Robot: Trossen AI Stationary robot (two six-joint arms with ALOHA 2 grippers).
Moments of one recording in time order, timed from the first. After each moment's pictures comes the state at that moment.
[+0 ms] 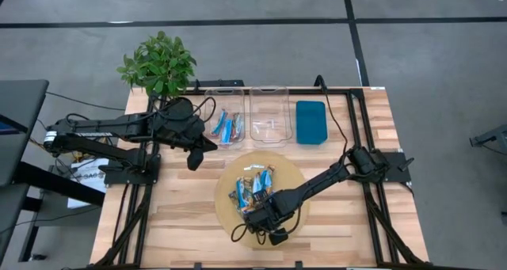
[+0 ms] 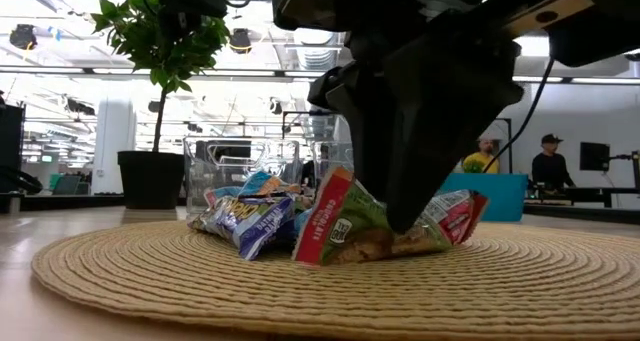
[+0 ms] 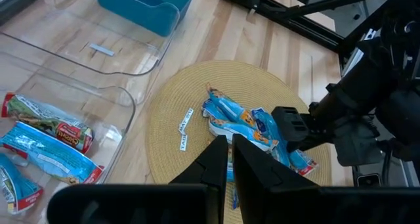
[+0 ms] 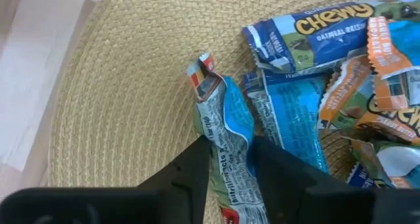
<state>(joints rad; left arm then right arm) 0.04 0.98 0.96 -0.57 0.04 -0.40 0.45 2.21 1.71 -0.81 0.00 -0.02</state>
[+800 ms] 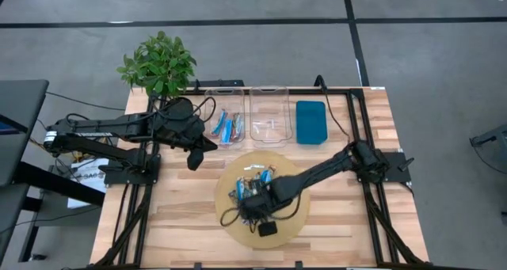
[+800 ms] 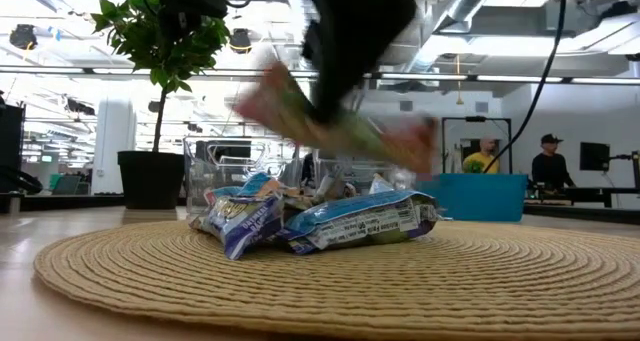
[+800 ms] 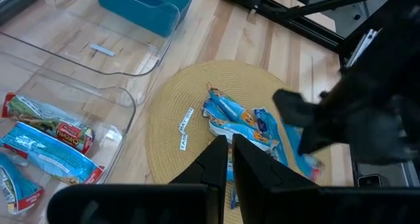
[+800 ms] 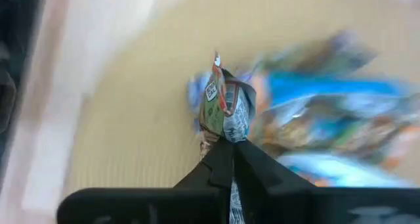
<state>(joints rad) 0.04 0.98 0.96 -0.57 0.04 -0.40 0.38 2.15 1.80 -0.85 0.01 0.10</state>
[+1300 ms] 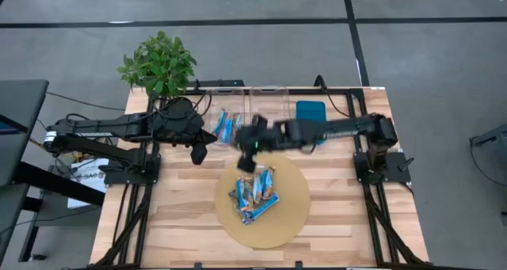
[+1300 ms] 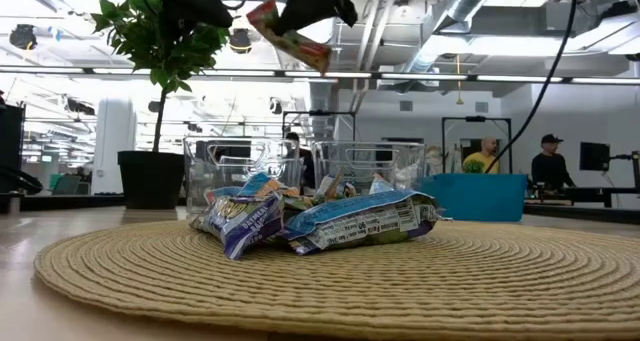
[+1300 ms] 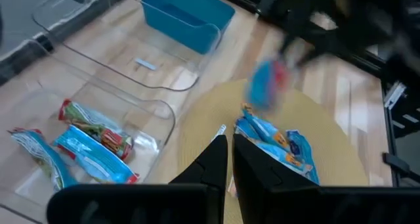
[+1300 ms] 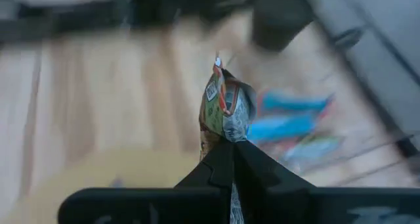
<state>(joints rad) 0.05 0.98 0.96 -0.56 -0.12 -0.43 0.07 1.89 1.80 -0.69 0.27 0.15</state>
